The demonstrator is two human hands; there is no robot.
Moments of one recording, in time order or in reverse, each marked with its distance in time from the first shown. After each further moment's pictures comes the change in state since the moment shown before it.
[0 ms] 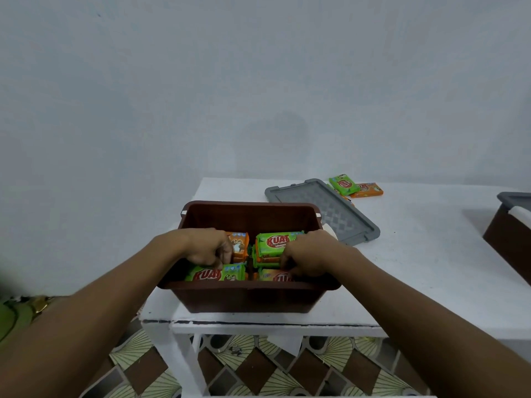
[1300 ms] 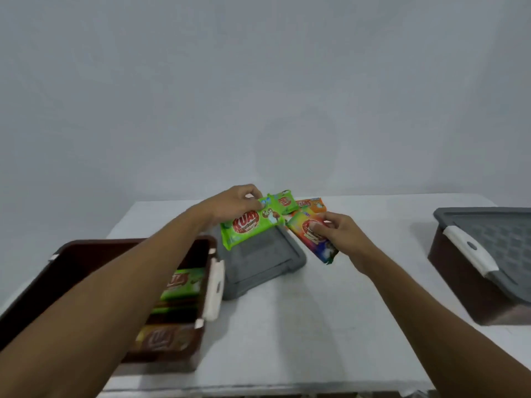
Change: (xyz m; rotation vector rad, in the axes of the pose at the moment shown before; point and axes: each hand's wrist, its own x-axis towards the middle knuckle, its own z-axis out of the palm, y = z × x) left_hand 0.182 0.202 -0.100 -0.681 0.448 -0.001; right_hand -0.080 0.259 0.096 1.592 0.597 0.427
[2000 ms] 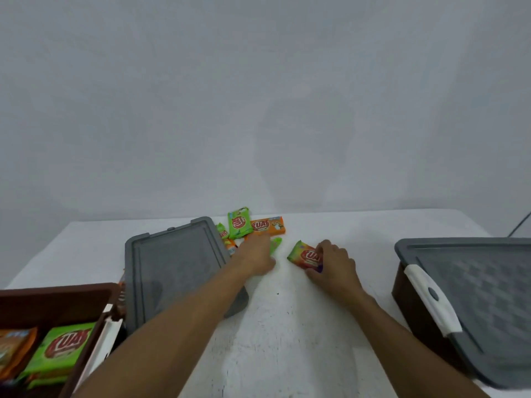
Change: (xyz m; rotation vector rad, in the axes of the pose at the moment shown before) left_hand 0.133 0.026 0.167 0.581 0.043 -0.067; right_hand 0.084 0.115 -0.109 -0.879 0.192 -0.015
